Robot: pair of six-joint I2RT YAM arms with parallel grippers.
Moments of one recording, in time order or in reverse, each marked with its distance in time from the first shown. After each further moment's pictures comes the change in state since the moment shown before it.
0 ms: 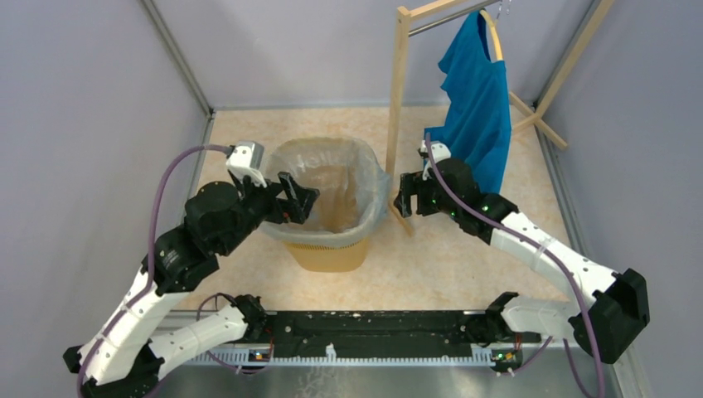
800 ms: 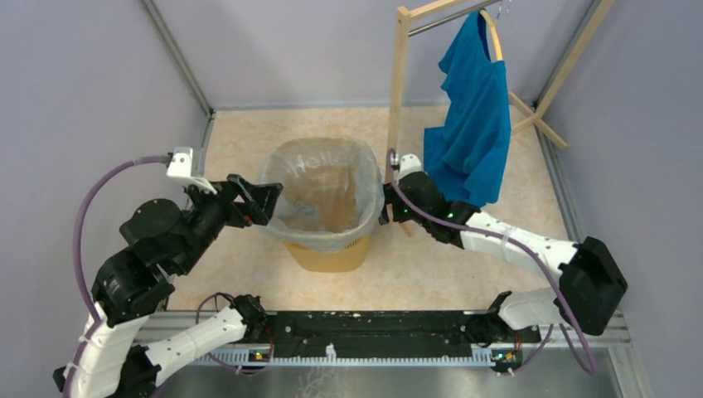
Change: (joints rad) left arm 0.000 -0.093 0.173 -0.151 -0.138 0.011; right arm 0.135 0.147 -0.047 0.196 0.148 0.011
